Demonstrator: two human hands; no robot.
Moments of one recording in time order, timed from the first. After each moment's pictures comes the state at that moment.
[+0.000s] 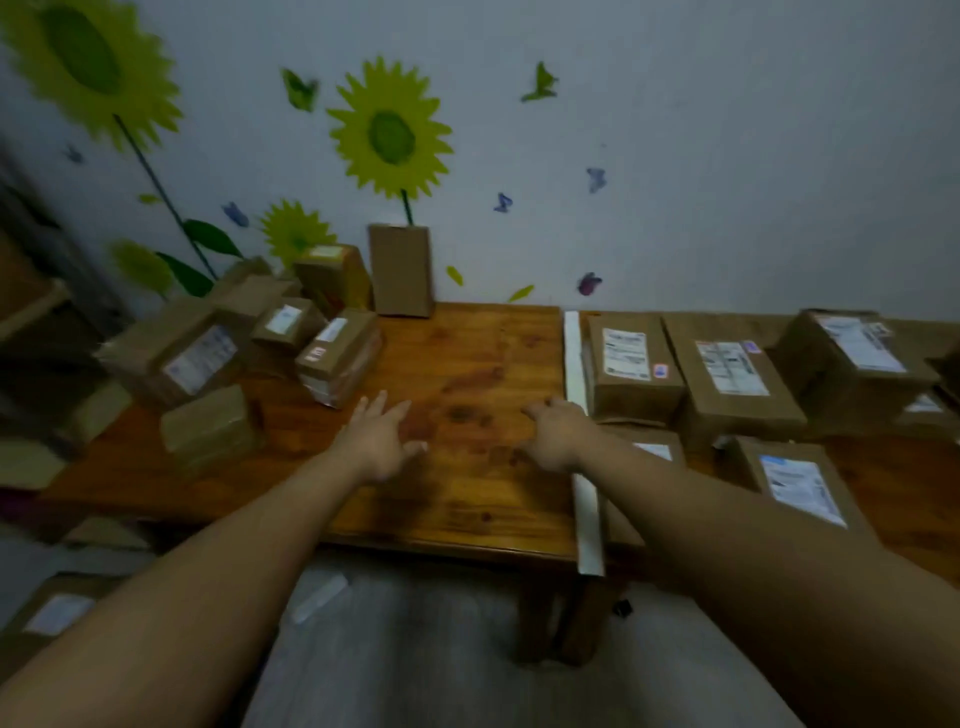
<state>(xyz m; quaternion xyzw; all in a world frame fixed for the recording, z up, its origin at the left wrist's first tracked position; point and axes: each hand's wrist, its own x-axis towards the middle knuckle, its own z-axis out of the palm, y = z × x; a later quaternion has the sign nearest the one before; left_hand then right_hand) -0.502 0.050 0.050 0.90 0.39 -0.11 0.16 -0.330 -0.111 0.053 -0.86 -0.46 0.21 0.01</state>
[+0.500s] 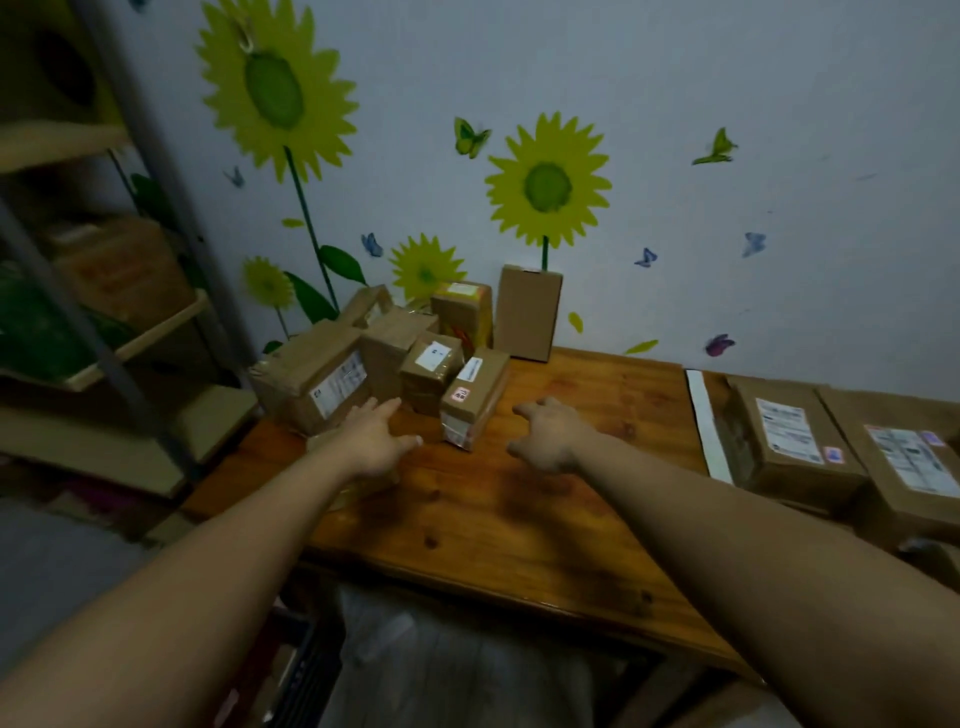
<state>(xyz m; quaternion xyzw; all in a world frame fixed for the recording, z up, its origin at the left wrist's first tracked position) -0.643 0.230 0.090 0.83 0.49 -0.02 0.26 -0.461 0.096 0.100 -0.85 -0.49 0.20 0.03</state>
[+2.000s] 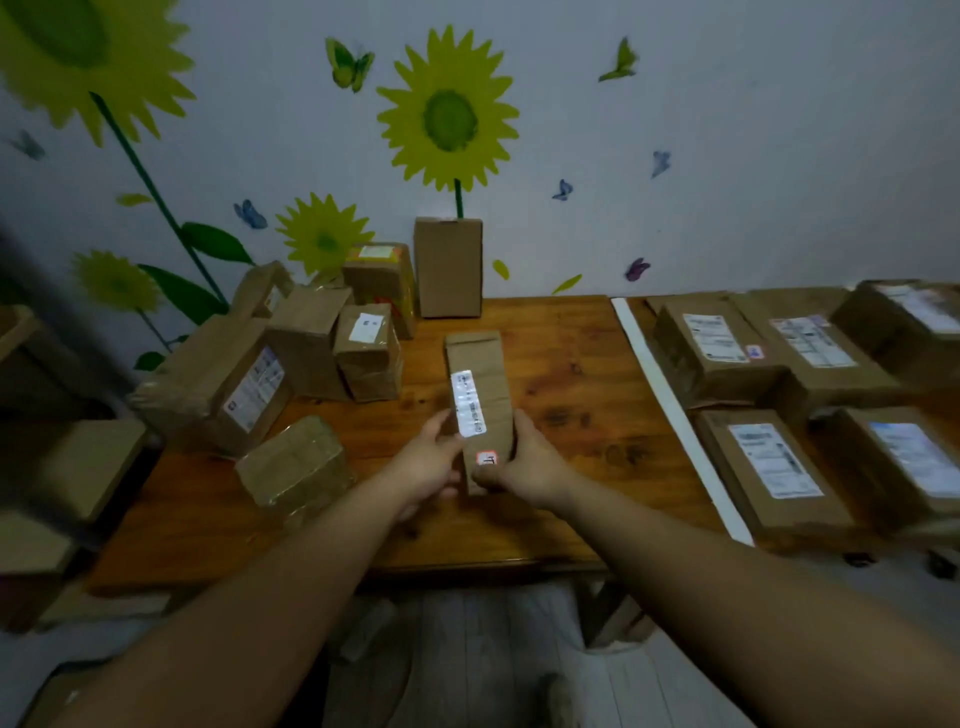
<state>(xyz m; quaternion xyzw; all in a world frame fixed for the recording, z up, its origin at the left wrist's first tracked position) -0.588 0.195 0.029 0.69 0.37 -0.01 0.63 -0.506 0.074 0.018 -0.82 -0.26 0.29 0.43</state>
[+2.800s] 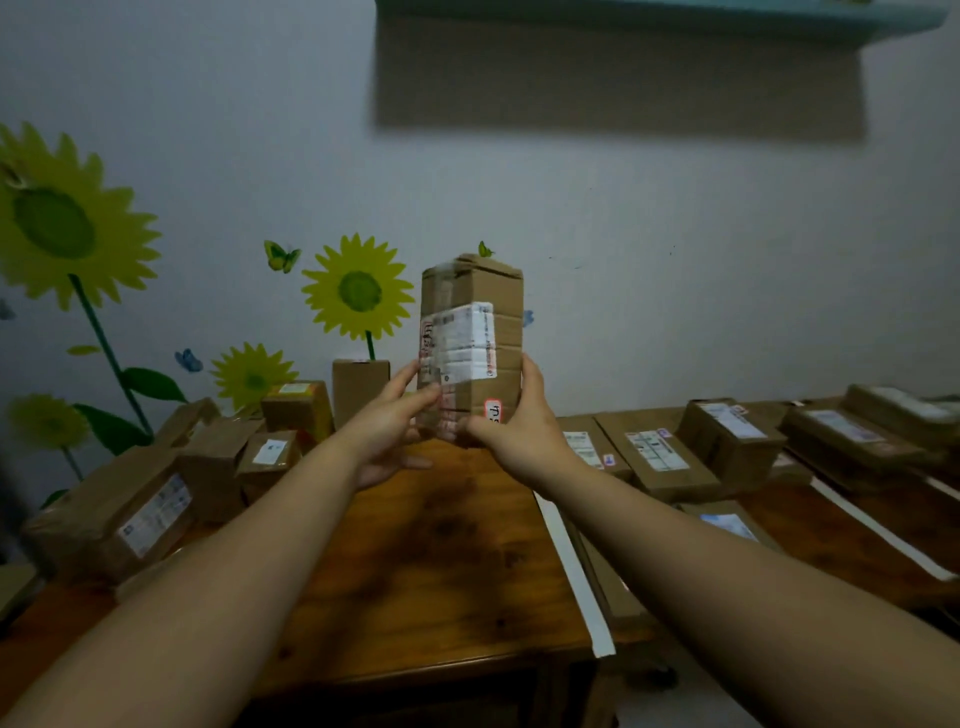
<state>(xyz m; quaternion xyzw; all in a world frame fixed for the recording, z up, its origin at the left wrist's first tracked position) -0.530 0.072 0.205 0.66 0.17 0.11 0.73 -0.454 -0.074 0.191 -0.73 -0.32 0.07 0.60</state>
